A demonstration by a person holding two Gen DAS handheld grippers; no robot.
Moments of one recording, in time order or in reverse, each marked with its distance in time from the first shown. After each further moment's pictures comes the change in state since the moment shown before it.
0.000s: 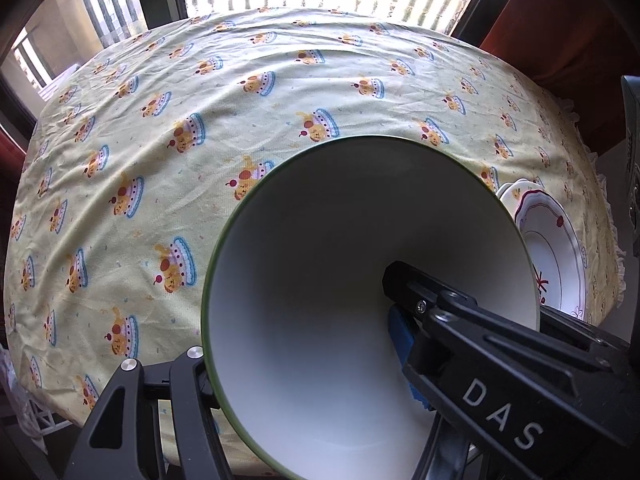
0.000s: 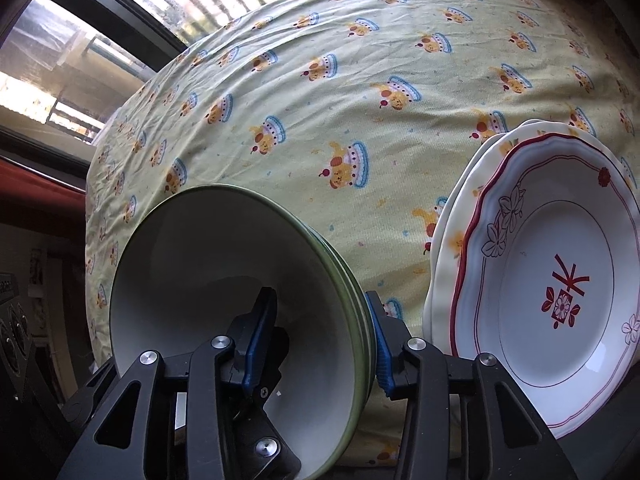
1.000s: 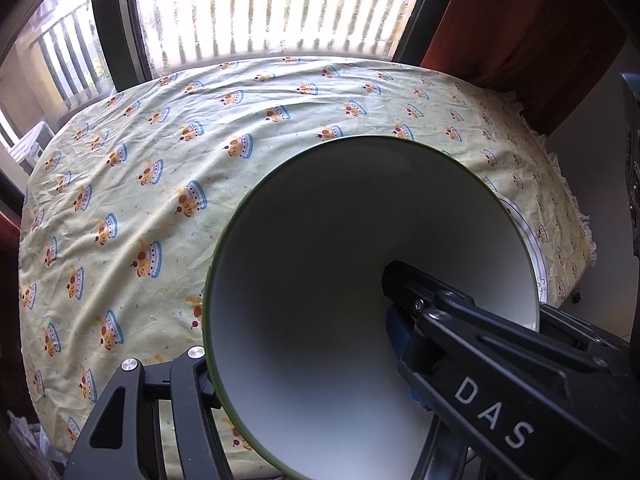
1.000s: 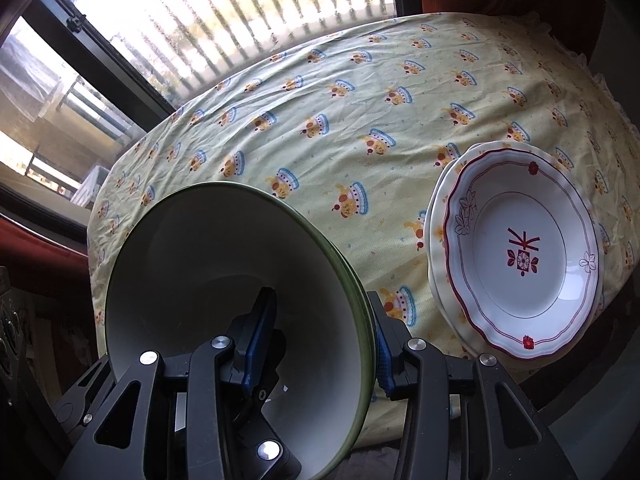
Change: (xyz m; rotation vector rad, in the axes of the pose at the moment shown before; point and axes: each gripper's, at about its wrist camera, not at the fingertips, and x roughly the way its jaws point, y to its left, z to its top) left arm -0.056 0.019 0.005 0.163 -0.102 -0.098; right arm -0.057 0.040 -0.023 0.128 -0.188 -0.090
